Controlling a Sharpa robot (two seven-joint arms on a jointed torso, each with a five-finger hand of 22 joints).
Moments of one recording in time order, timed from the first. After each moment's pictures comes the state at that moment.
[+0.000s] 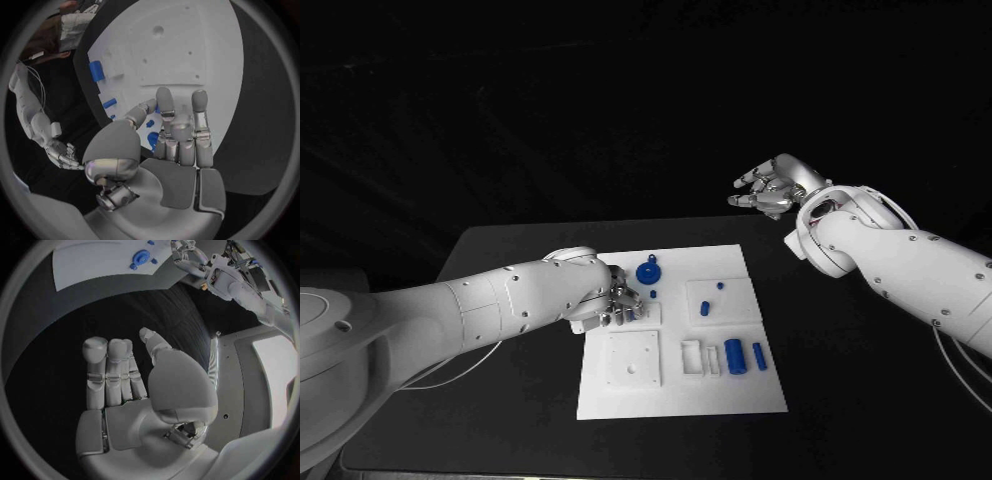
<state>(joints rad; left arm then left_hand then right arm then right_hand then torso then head) 1.24 -0.42 -0.23 1.05 -0.91 0.05 -0.53 0.94 0.00 0.52 -0.23 0.46 1.18 0.09 0.12 0.84 1.49 -0.06 0.58 0.27 1.39 -0.13 1.29 0.64 0.01 1.24 -0.15 0.42 1.31 1.08 -0.68 0.35 1.25 -1.37 -0.34 -0.17 1.29 -0.13 0.17 -0.04 0.39 1.05 0.11 0.07 0.07 1.09 0.01 0.87 0.72 1.38 -0.06 0.82 0.94 0.08 1.46 -0.08 0.69 1.31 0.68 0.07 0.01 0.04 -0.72</state>
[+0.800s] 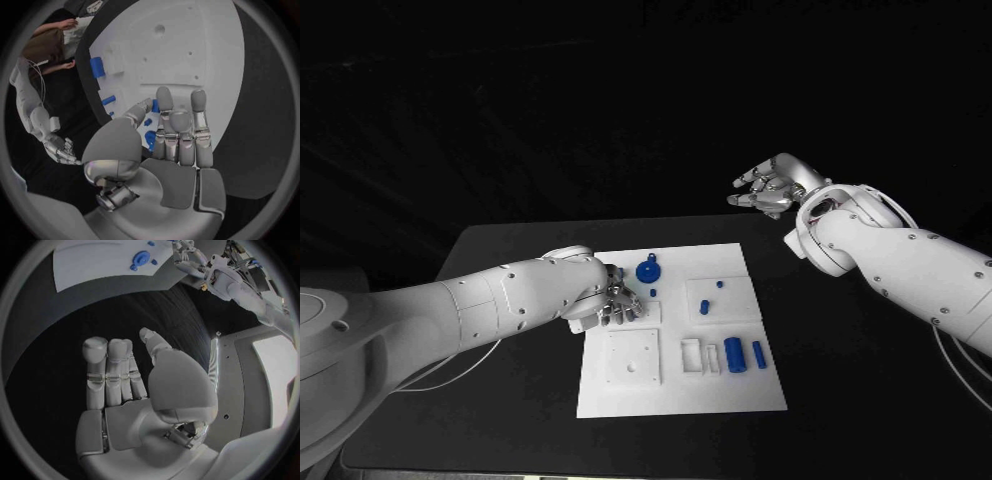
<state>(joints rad) 1.23 -0.43 -0.23 1.05 -0.86 0.03 -0.53 1.00 -0.06 0.42 -0.11 0.31 1.27 0.00 0.07 0.56 1.48 -0.05 0.50 0.27 1.35 -0.13 1.23 0.52 0.02 1.25 -0.14 0.36 1.31 1.08 -0.68 0.35 1.25 -1.37 -0.34 -0.17 1.28 -0.13 0.17 -0.03 0.39 1.05 0.11 0.07 0.07 1.09 0.01 0.87 0.72 1.38 -0.06 0.82 0.94 0.08 1.46 -0.08 0.69 1.31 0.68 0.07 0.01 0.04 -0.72</state>
